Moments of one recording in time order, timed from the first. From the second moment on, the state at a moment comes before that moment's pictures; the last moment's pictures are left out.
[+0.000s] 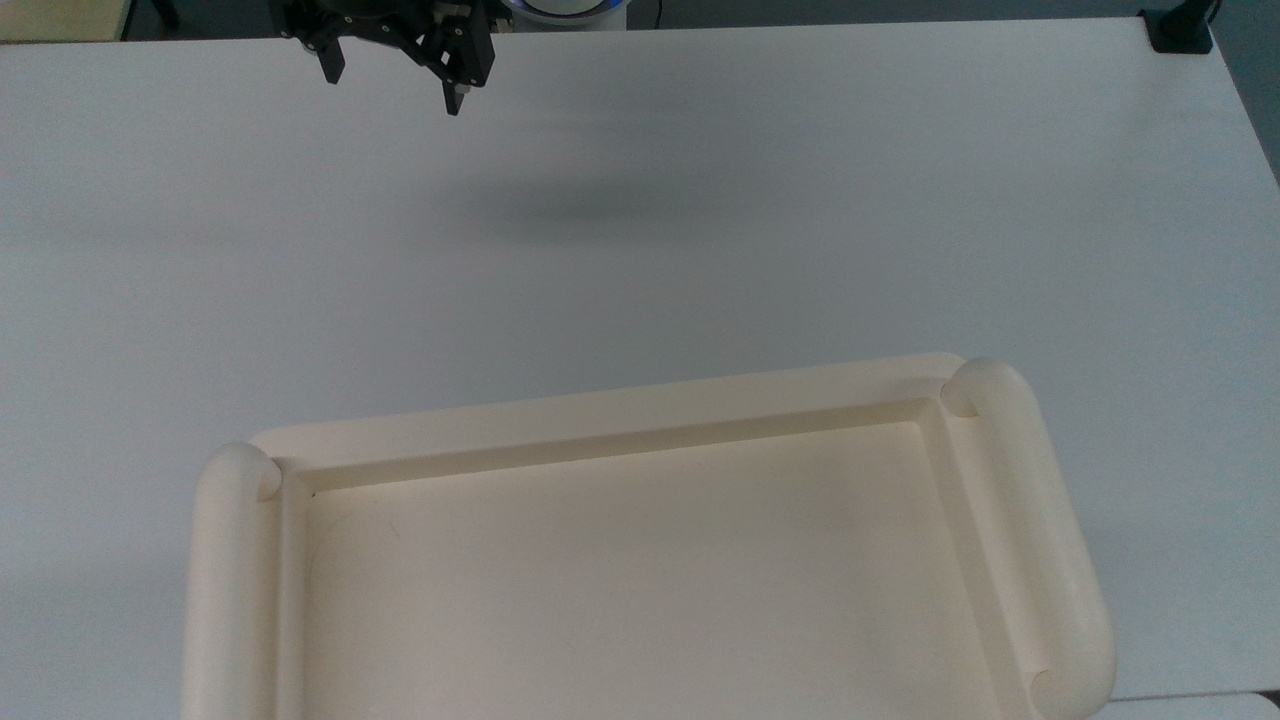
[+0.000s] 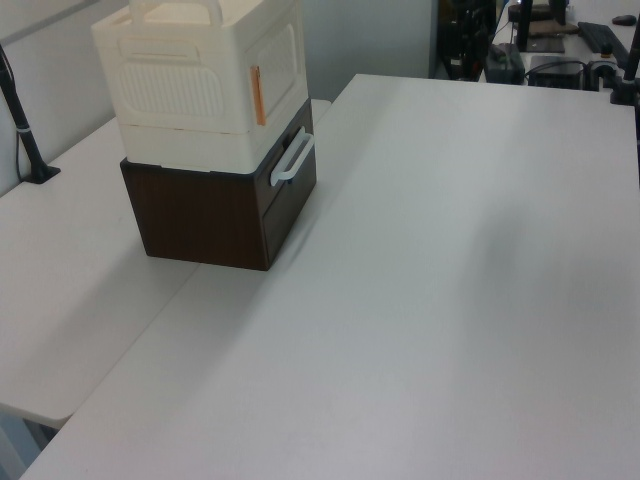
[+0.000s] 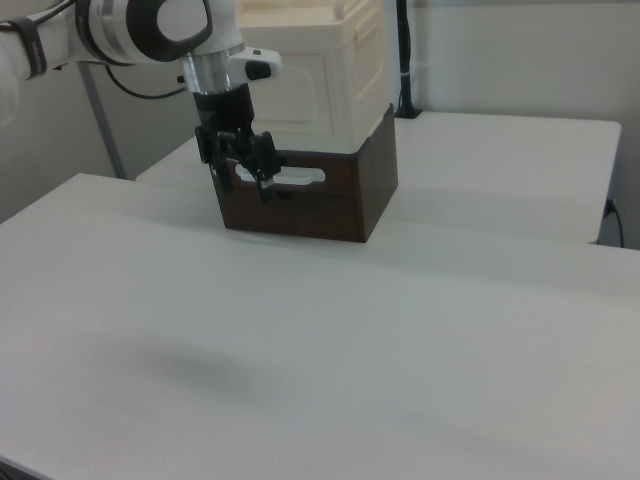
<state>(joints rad) 0.05 0.16 -0.14 -1.45 -0.07 1.57 0.12</state>
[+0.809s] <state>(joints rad) 0.22 0.26 -0.12 -1.41 -0.05 2.14 0.23</state>
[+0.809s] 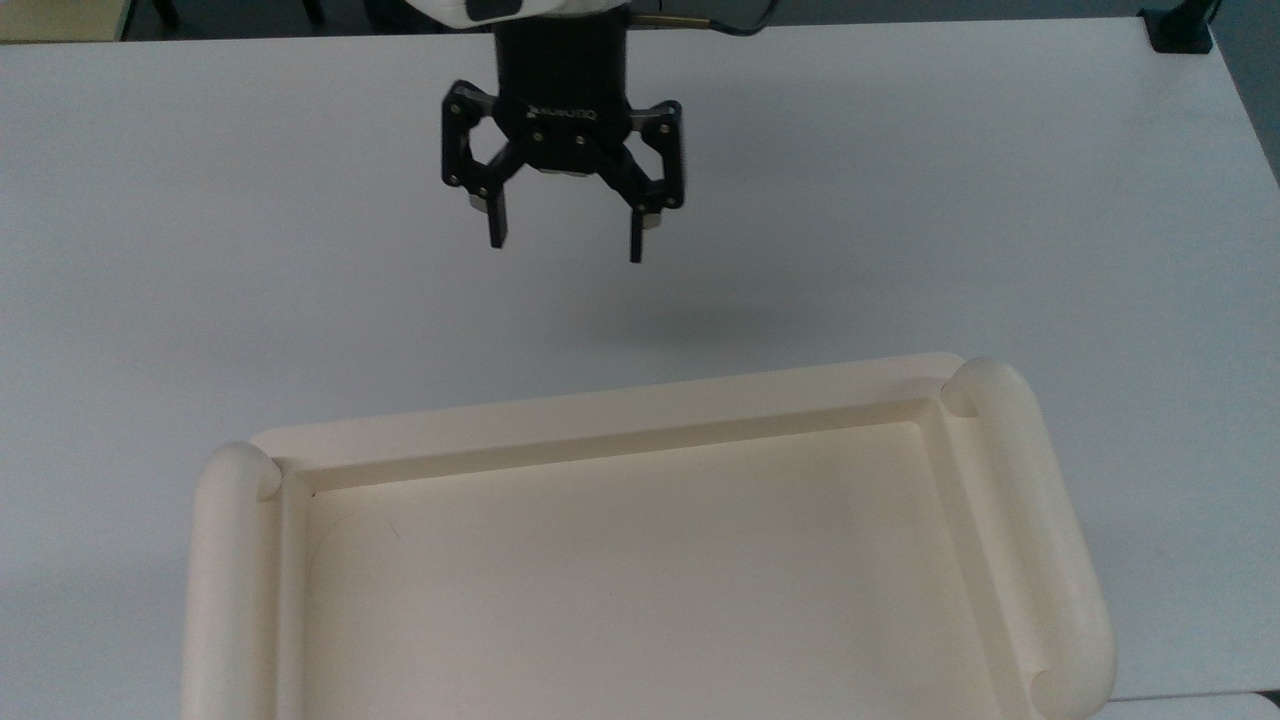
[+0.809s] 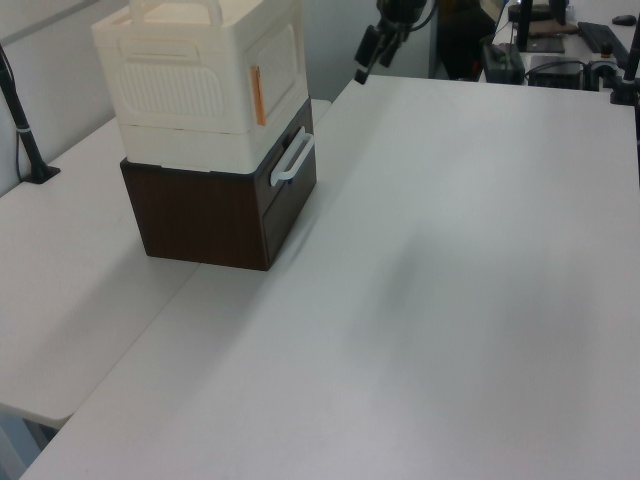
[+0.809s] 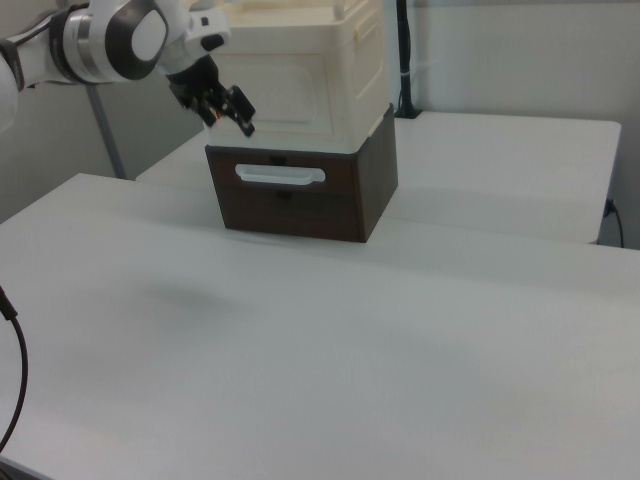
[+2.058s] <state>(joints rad) 0.45 0.52 -0.26 -1.25 -0.11 2.61 0.36</state>
